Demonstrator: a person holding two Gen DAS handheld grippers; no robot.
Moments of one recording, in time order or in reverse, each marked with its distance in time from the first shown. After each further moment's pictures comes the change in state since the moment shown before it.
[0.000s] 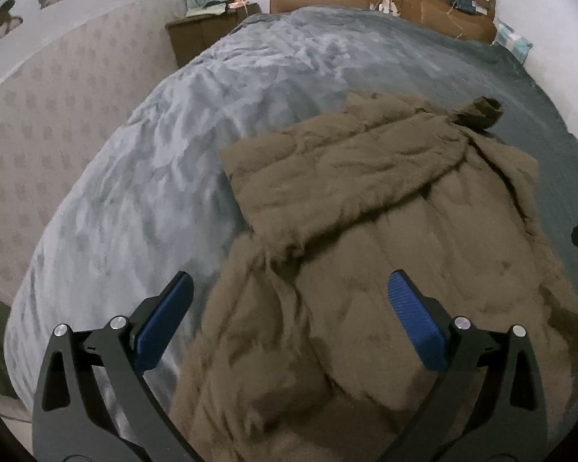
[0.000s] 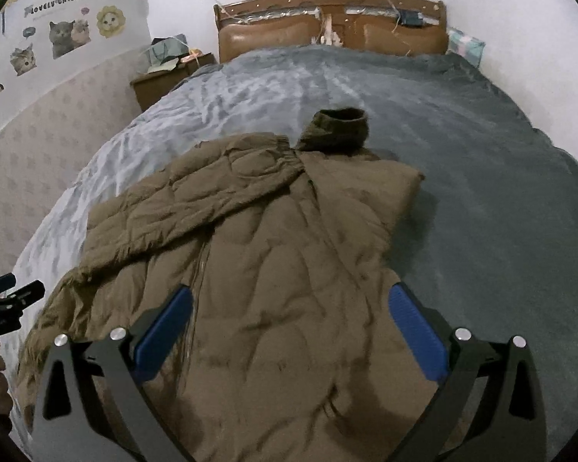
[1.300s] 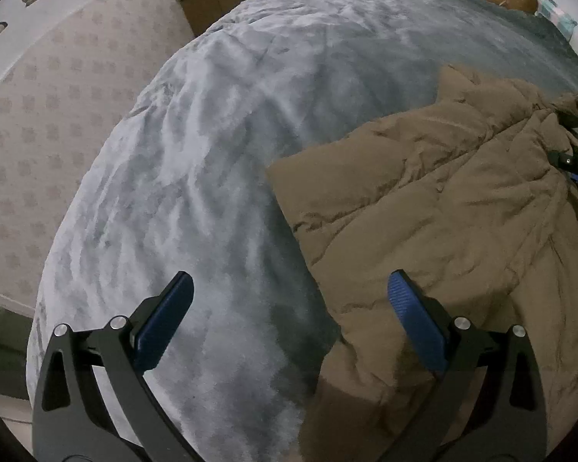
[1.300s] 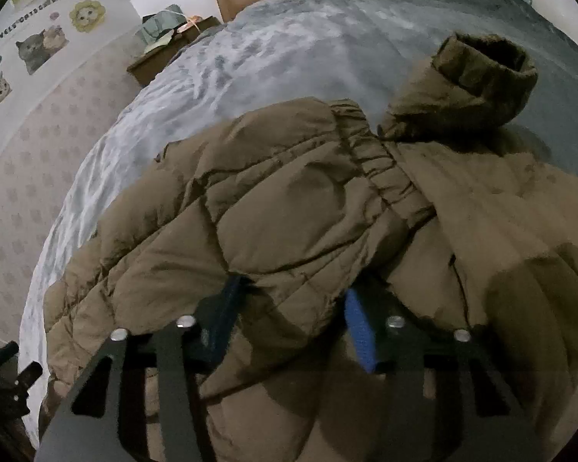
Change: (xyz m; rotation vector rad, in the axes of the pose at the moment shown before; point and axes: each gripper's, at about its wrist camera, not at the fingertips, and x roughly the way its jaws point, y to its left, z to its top) left arm 0.127 0.057 0.070 0.013 0.145 0.157; right arm 0.253 0.035 0.095 0.105 0.177 0.180
